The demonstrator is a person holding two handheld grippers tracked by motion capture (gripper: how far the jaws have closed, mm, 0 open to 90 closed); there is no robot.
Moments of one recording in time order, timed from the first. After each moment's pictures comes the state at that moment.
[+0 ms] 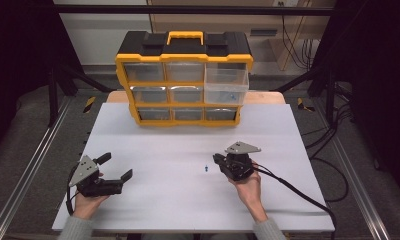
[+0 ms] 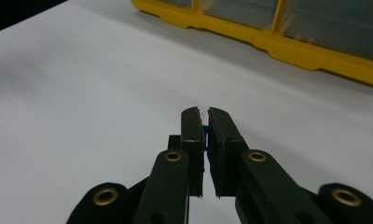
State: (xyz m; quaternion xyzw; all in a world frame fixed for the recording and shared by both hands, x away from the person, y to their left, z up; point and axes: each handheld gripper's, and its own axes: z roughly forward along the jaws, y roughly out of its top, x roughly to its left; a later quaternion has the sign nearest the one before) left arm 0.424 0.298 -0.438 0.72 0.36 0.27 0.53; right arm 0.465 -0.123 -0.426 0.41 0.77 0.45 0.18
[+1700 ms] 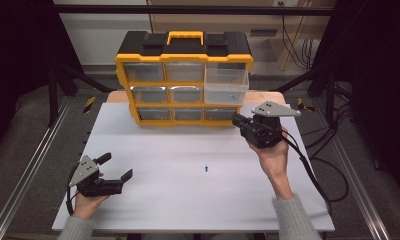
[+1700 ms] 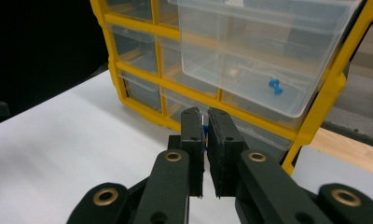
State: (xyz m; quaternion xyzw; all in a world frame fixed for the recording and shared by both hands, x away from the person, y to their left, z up) left arm 0.424 0.298 -0.438 0.72 0.36 0.27 0.53; right arm 0.472 -0.161 -0.291 0.38 0.73 0.50 0.26
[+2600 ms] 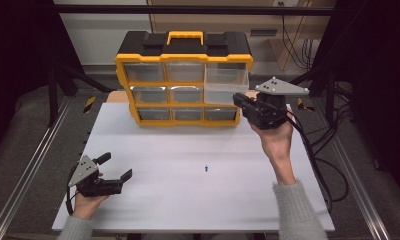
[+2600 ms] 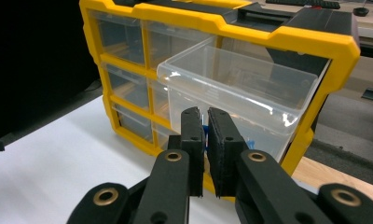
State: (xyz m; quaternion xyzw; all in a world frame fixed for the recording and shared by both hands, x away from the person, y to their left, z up) left arm 0.424 0.298 -0.437 0.72 0.36 0.27 0.54; right arm 0.483 -0.158 -0.243 0.38 0.71 0.51 0.28
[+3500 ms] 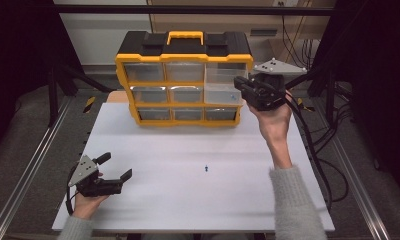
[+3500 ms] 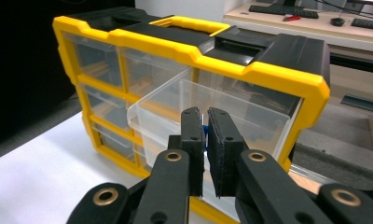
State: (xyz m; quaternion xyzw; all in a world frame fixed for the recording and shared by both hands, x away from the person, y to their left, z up) left arm 0.424 0.299 -0.438 0.72 0.36 0.27 0.54; right arm 0.511 -0.154 -0.219 0.40 0.70 0.50 0.31
